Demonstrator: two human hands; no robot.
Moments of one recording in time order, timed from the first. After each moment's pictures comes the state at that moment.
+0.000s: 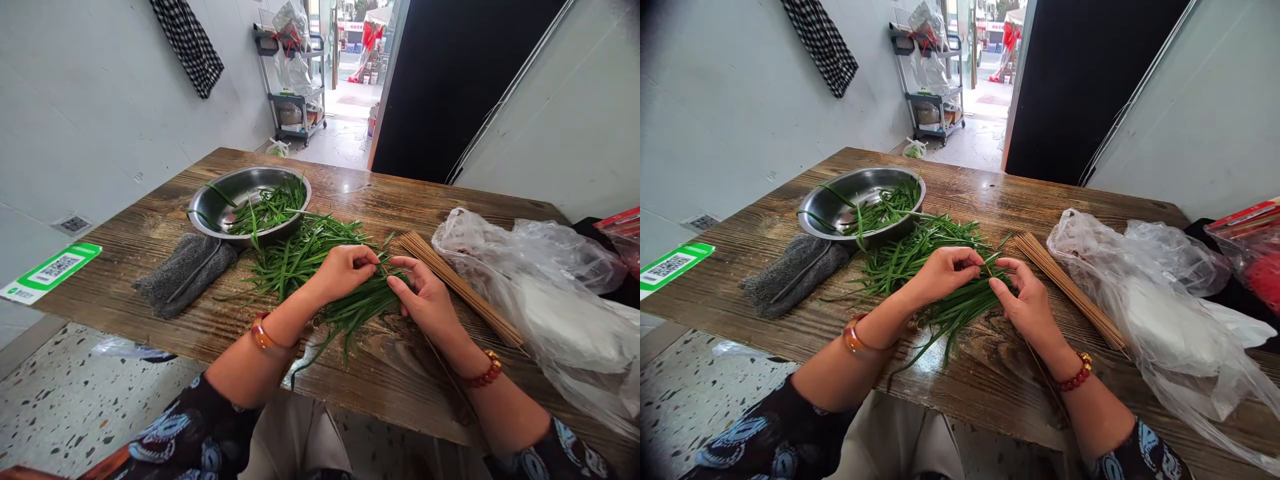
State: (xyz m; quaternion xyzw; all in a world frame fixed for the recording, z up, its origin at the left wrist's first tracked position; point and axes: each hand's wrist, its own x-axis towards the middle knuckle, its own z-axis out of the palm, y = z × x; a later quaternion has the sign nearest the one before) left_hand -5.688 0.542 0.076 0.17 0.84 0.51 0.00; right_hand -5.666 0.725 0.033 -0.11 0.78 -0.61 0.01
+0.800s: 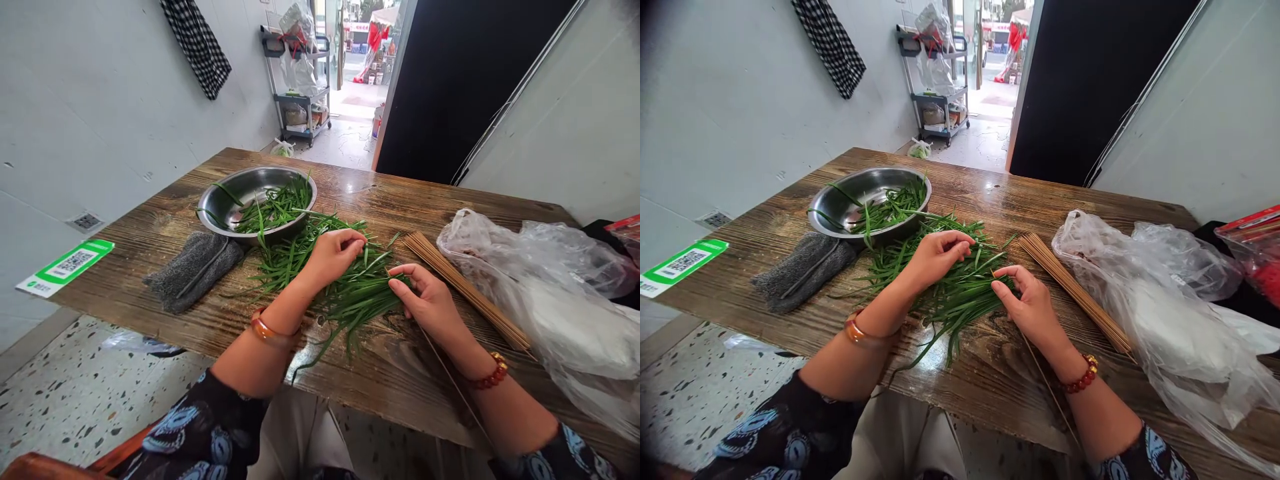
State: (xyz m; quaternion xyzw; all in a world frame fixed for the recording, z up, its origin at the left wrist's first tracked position) left_hand -5.702 0.521 0.079 0.13 0.87 0.46 -0.09; right_hand -5.666 0.728 0.028 -0.14 0.81 -0.57 0.02
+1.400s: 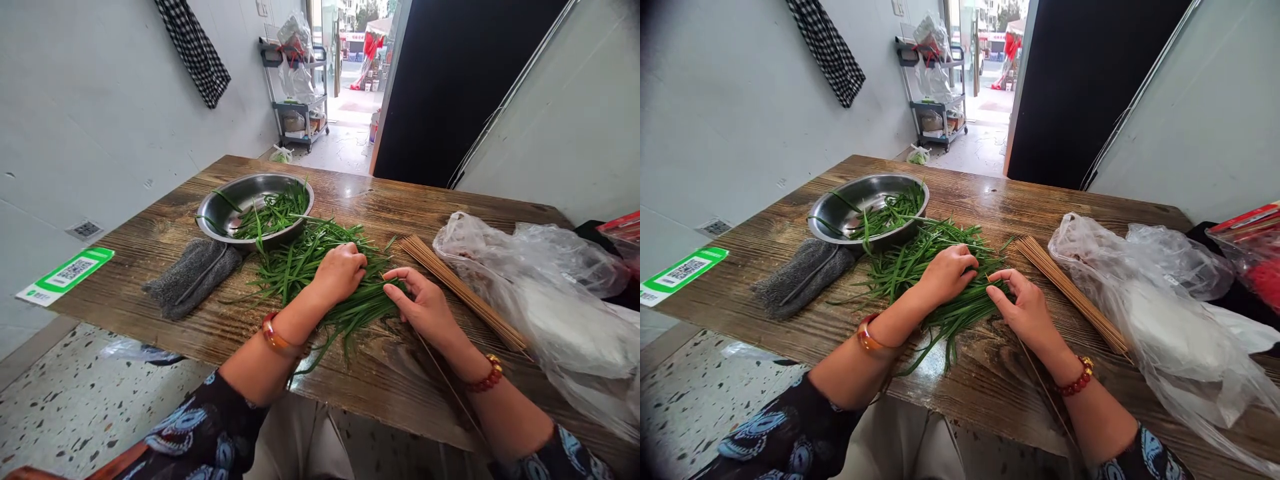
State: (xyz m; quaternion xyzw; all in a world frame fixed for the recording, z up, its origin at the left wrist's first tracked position) left_hand -5.699 0.531 0.059 0.20 0.97 0.13 -0.08; right_hand -5.664 0.723 0.035 -0.15 0.81 -0.57 0.01
